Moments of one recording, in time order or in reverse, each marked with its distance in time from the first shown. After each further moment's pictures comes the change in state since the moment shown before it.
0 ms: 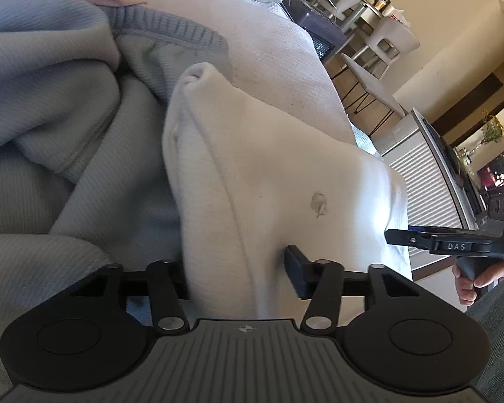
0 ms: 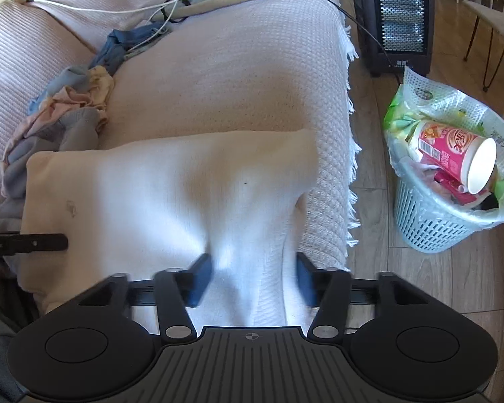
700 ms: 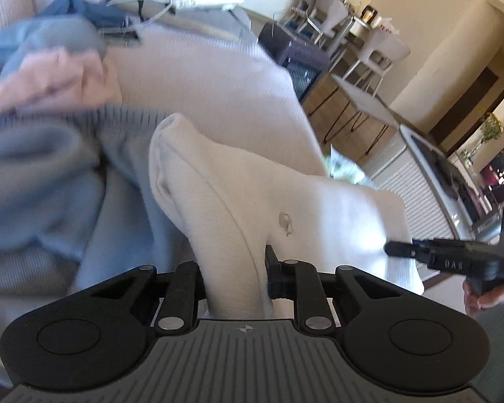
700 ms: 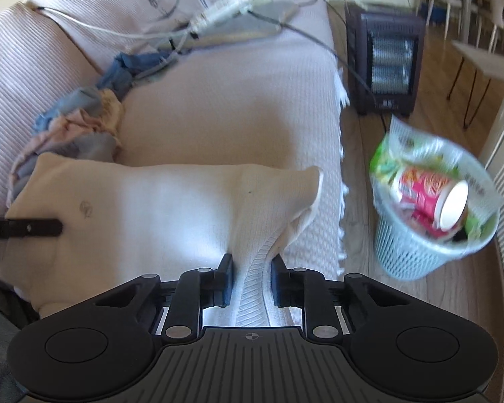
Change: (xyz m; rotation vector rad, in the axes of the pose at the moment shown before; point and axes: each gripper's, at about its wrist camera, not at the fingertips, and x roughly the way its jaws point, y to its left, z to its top) left arm -0.052 -0.051 0.051 0.070 -0.109 0.033; right arm -0.055 0.033 0.012 -0.040 -0.125 -0.075
